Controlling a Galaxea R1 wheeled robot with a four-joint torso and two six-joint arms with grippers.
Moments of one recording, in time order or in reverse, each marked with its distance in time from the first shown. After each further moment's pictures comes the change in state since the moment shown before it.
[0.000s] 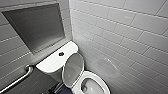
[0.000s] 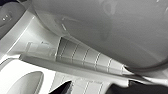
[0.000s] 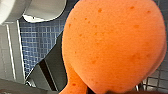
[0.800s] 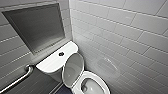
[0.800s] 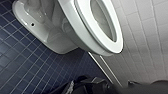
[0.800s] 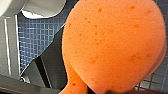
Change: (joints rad) left arm 0.116 0.029 -0.367 1.220 0.367 -0.139; right arm -0.005 0.000 -0.043 -0.055 0.000 -0.001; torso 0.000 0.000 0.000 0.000
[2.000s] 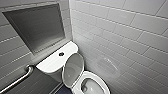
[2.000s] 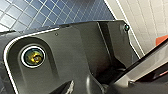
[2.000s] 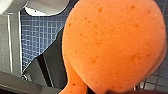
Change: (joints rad) left arm 0.253 0.381 -0.502 0.301 0.020 -0.076; right arm 0.008 0.040 -0.035 -0.024 0.000 -0.002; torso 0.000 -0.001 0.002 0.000
